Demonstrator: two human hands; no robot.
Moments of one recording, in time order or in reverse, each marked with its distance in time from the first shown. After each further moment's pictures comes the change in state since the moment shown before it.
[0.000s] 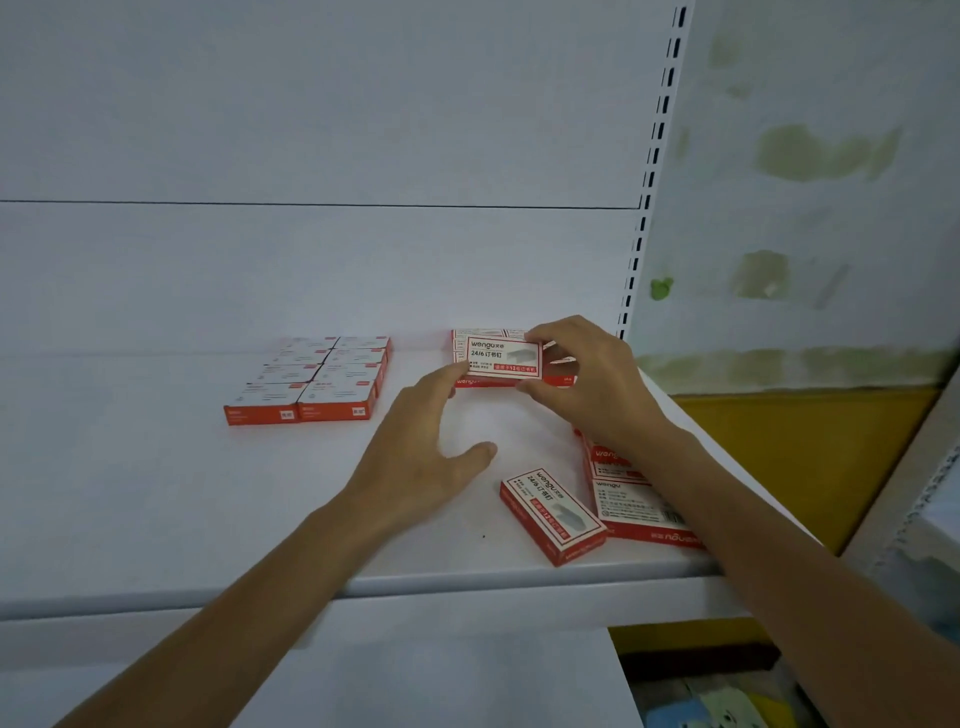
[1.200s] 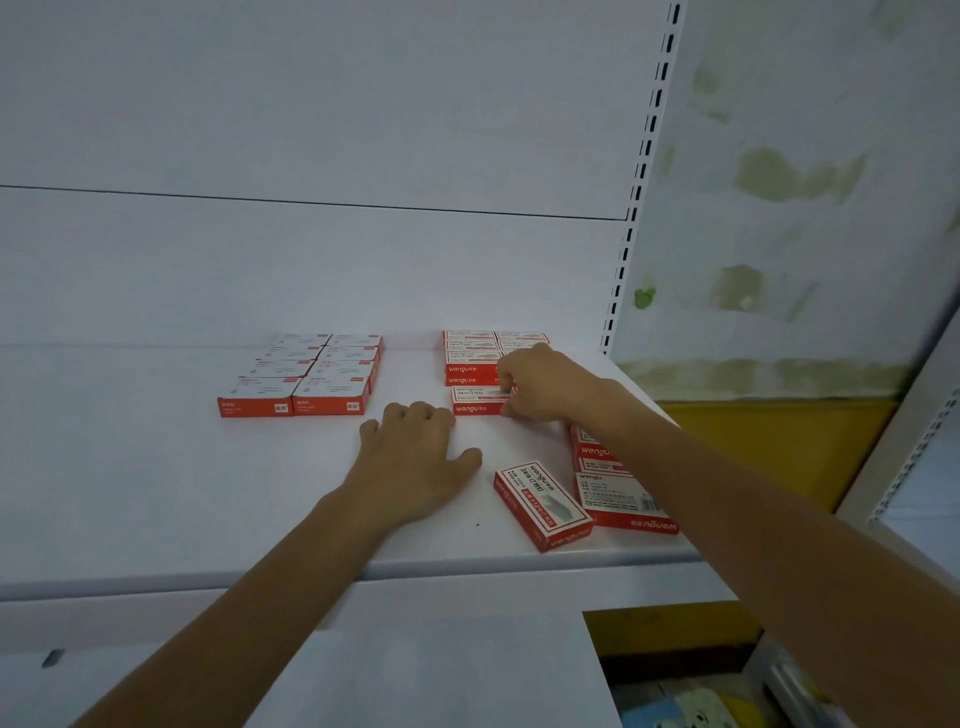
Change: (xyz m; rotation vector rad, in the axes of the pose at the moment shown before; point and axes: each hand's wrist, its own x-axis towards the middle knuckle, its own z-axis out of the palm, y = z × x) left_hand 0.007 -0.011 0.008 0.550 -0.226 -0.065; right_hand 0.033 -0.013 0.020 -0.466 -0.630 0.174
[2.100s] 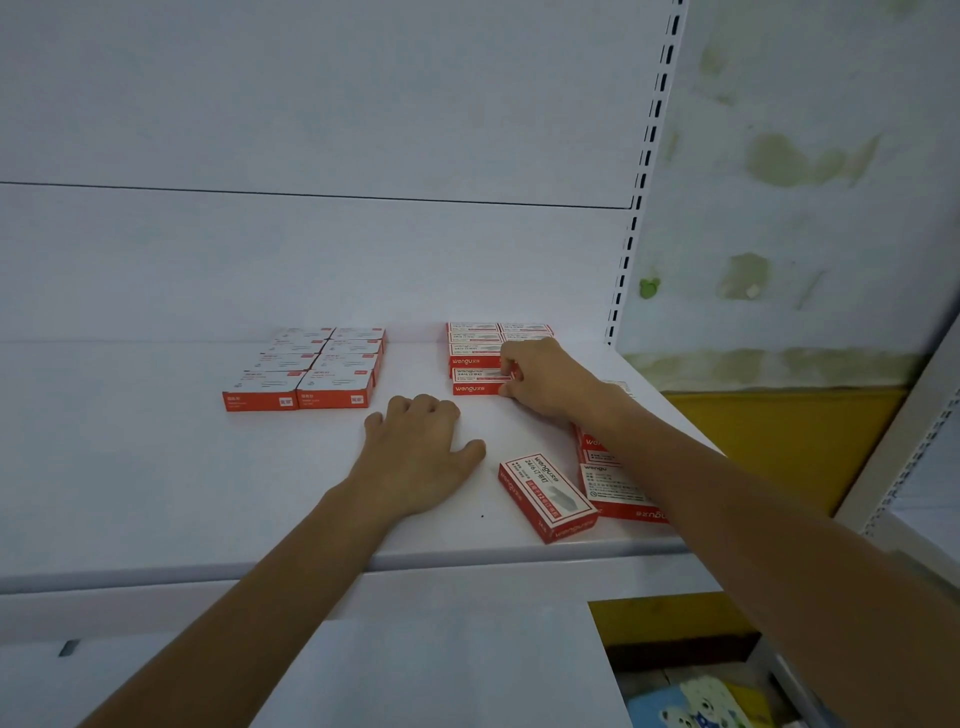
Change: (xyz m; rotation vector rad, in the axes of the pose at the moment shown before) left_hand 0.000 -0.001 0.001 -0.011 0.003 0.011; right_hand 0.015 0.015 0.024 0.268 0.127 0.028
